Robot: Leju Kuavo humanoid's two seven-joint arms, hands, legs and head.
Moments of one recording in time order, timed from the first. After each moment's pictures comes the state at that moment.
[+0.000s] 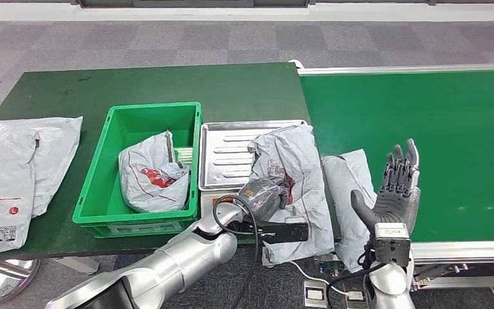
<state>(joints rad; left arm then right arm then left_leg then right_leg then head) -0.79 -0.37 -1.07 -0.34 -0.53 0.38 -0.10 -0.04 0.06 -0.03 -1.61 0.28 -0.41 -0.69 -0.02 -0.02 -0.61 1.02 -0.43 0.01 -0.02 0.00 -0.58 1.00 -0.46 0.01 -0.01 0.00</state>
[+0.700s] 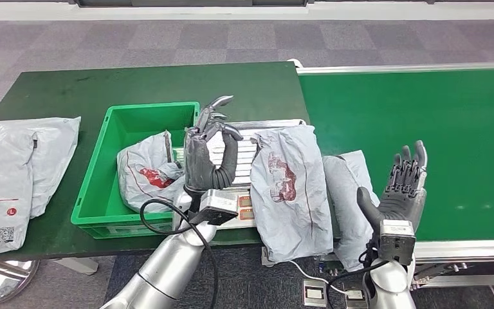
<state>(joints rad) -0.51 -0.37 -0.43 -1.03 -0.48 0.70 -0.70 -0.05 0.05 -0.03 -1.58 0.24 -0.46 -0.70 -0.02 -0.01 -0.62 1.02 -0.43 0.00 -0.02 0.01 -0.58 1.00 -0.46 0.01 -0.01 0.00</state>
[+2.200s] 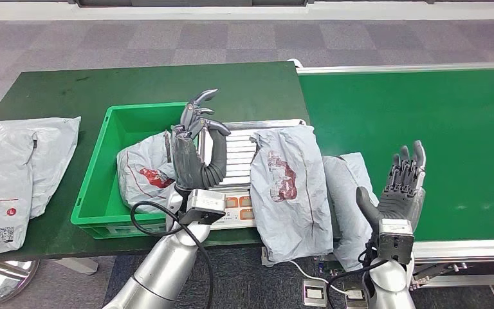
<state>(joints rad) -0.48 -0.37 -0.41 -1.11 -0.48 0.70 -0.70 -0.05 0.05 -0.03 -1.57 0.24 -0.46 -0.70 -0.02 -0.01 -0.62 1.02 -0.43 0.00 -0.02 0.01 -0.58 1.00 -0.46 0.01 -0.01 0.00</state>
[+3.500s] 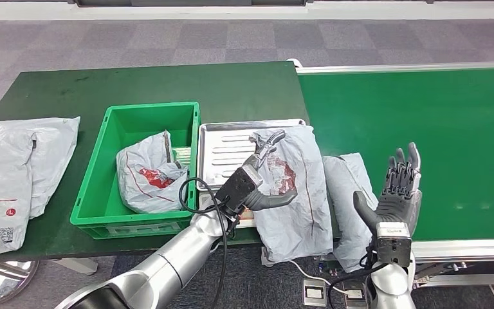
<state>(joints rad) -0.70 -0.38 -0.63 -0.51 -0.06 0.18 -0.59 -0.03 0.06 -0.05 -1.58 0.28 -0.40 -0.70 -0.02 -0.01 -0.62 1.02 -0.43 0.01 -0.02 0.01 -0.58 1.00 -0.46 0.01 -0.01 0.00</state>
